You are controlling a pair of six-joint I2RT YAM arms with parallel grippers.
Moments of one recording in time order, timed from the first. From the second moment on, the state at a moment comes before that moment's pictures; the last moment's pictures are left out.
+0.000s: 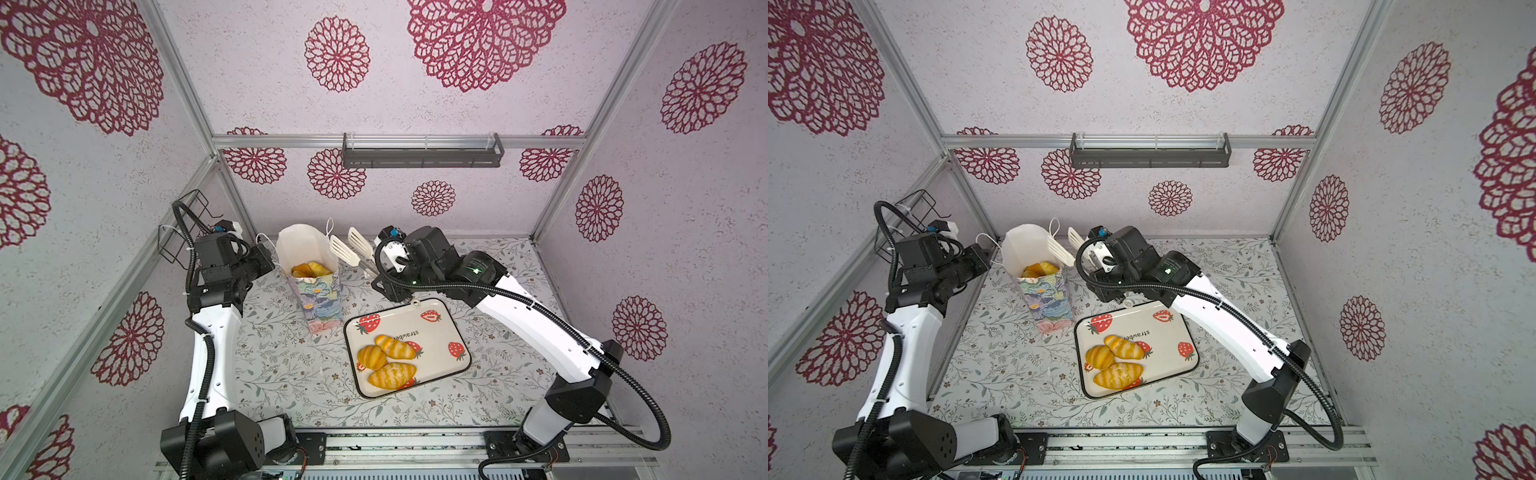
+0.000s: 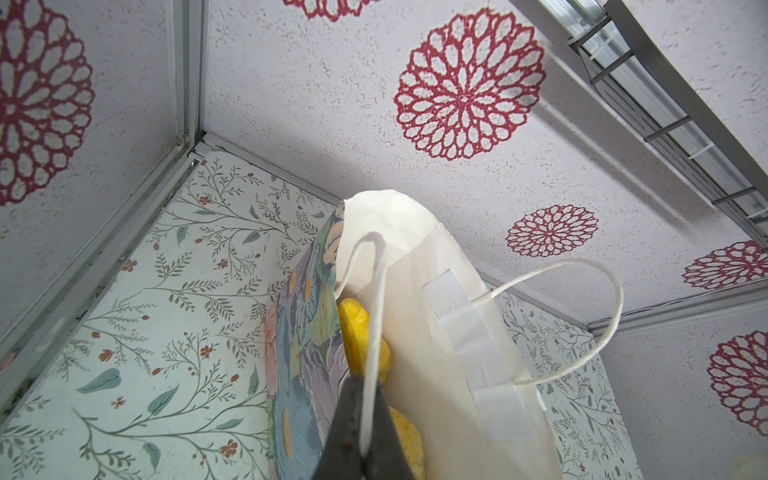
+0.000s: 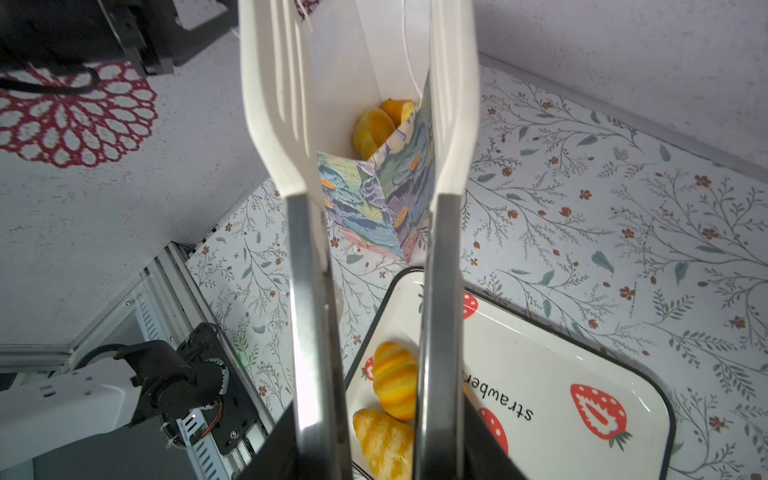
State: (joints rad) left arm 0.27 1.27 1.29 -0.52 0.33 -0.38; right arm 0.90 1.64 1.89 -0.93 -0.10 0.26
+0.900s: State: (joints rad) left arm 0.27 1.27 1.29 -0.51 0.33 -0.38; right arm 0.90 1.50 1.52 -1.01 -0.07 0.27
